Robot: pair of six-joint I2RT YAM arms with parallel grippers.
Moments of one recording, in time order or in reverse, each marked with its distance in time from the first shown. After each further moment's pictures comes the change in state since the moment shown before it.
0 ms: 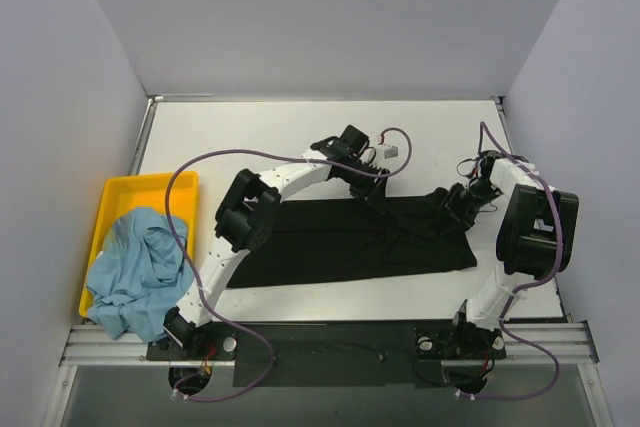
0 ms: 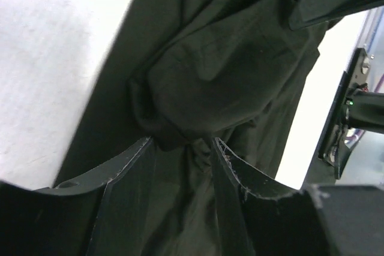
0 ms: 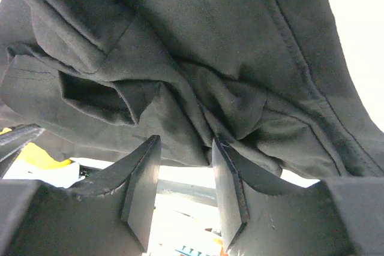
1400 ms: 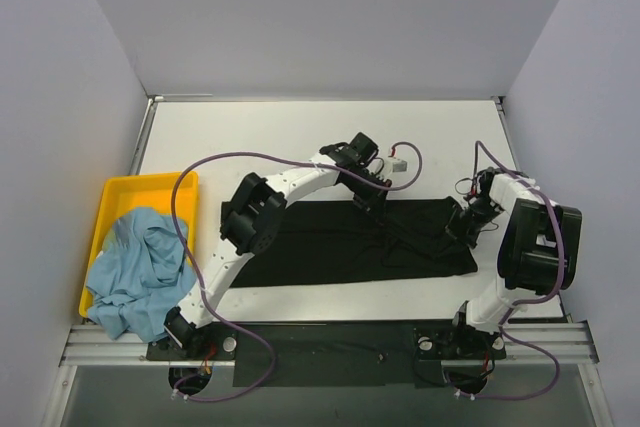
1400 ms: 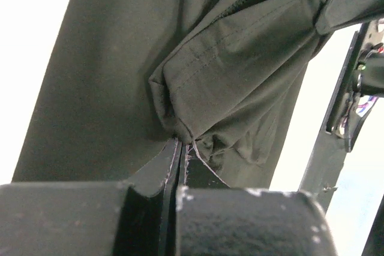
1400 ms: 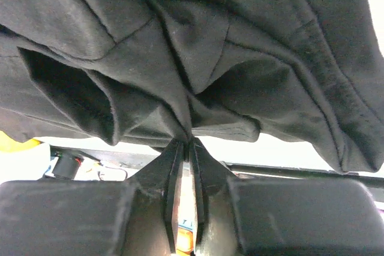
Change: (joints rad) left arm -0.053 0.014 0.019 -0.098 0.035 0.094; right arm -0.002 -0.115 -0.174 -0.074 0.029 -0.045
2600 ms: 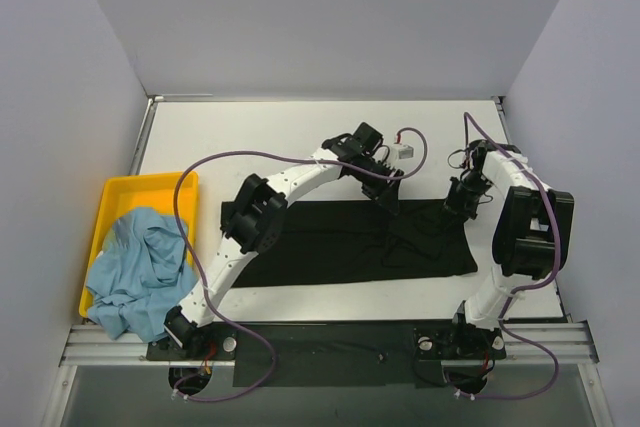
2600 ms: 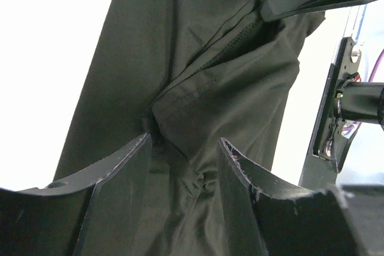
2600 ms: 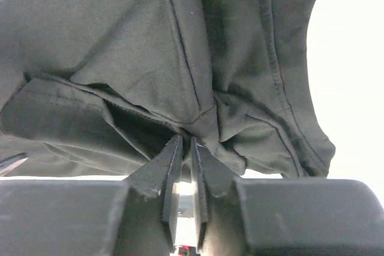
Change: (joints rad) left arm 0.004 0.055 0.173 0.001 0.017 -0.029; right arm 0.084 0.103 0.249 0.019 0.151 -0.059
